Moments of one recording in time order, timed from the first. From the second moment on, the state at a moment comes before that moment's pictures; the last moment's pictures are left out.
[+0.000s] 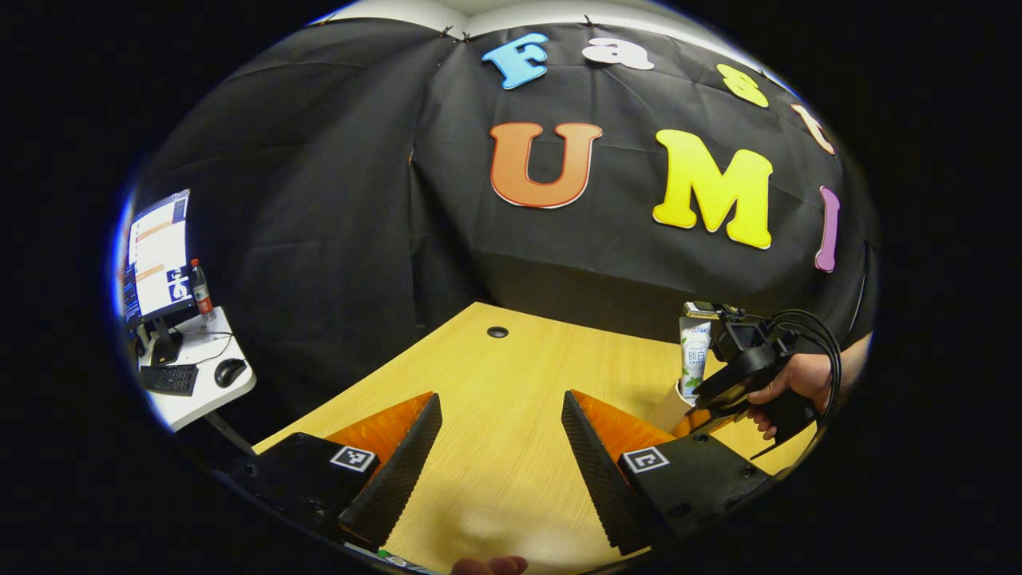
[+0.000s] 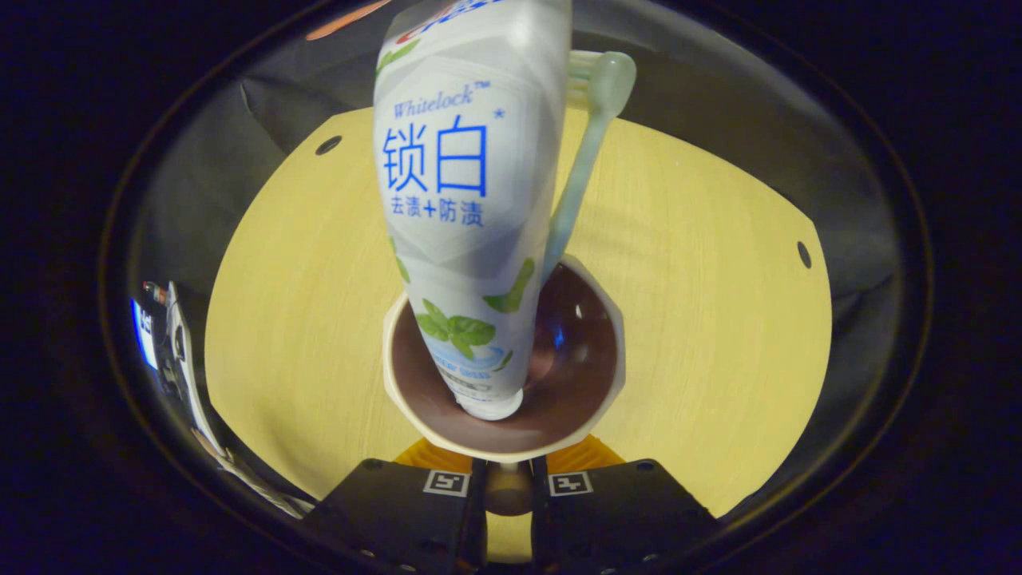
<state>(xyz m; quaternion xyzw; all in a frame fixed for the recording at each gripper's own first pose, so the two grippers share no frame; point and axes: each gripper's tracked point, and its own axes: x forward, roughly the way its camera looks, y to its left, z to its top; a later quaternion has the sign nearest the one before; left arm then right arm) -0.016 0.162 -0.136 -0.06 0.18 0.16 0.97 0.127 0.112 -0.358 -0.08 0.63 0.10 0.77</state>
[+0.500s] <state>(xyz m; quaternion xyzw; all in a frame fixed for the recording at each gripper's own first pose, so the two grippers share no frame) -0.022 0.178 -0.139 -0.07 0.19 0.17 0.96 0.118 0.121 -0.368 -0.10 0.65 0.10 0.75</state>
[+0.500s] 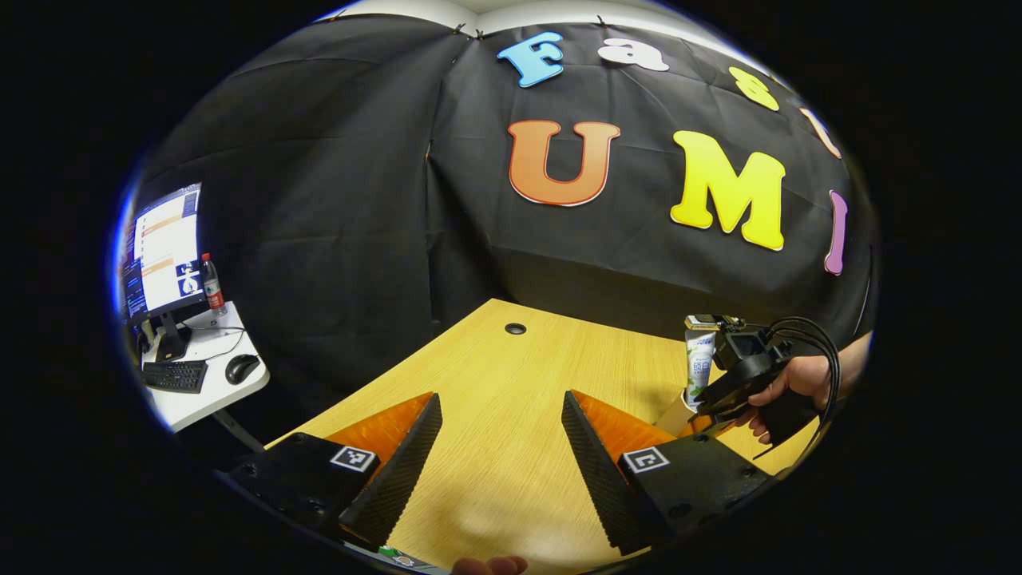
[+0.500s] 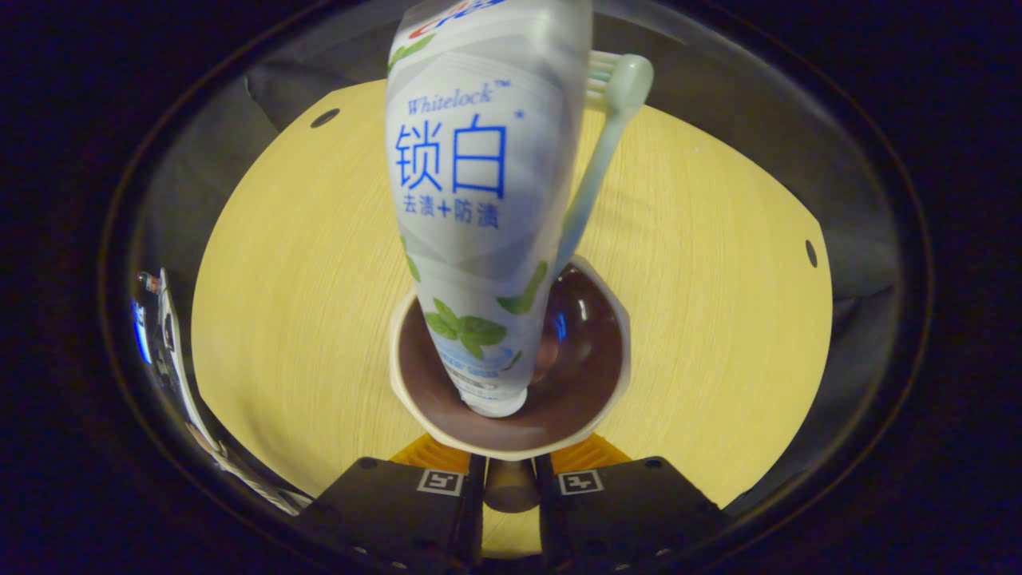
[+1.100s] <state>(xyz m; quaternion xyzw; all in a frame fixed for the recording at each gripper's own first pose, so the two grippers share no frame) 0.020 0.106 -0.094 -0.04 0.15 0.07 0.99 0.097 0.075 -0.259 -0.05 0.54 0.10 0.84</state>
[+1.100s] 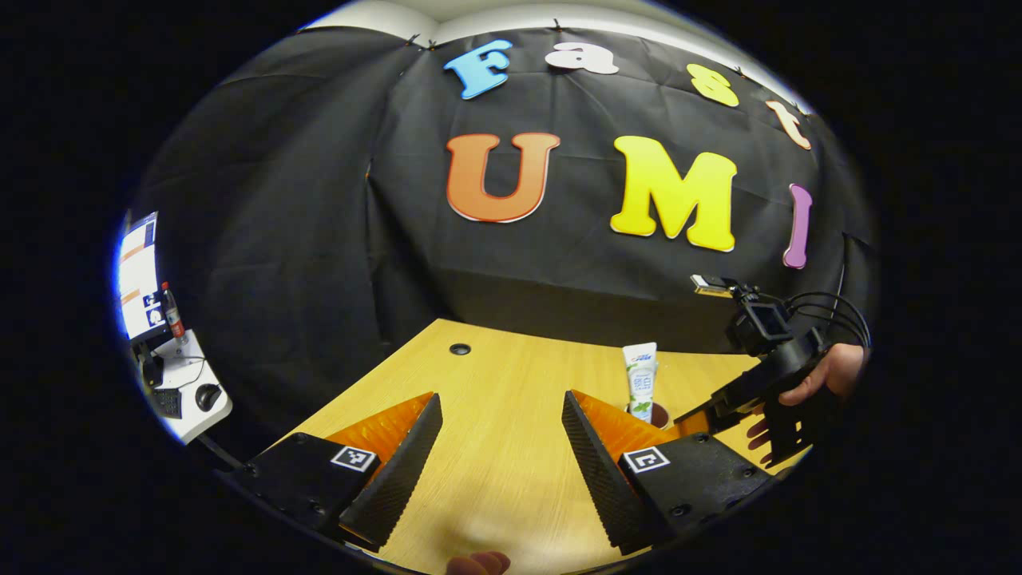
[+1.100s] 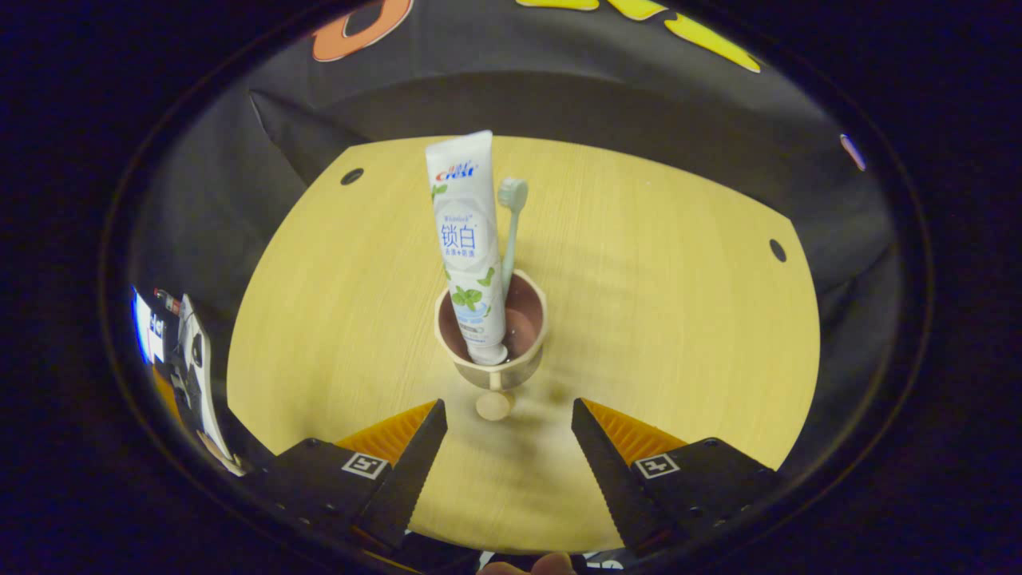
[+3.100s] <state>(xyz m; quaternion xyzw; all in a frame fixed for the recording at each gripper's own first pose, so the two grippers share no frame) 0.033 -0.047 0.075 -0.02 0.02 -0.02 1.00 0.037 -0.054 0.071 -0.01 0.01 -0.01 1.00</state>
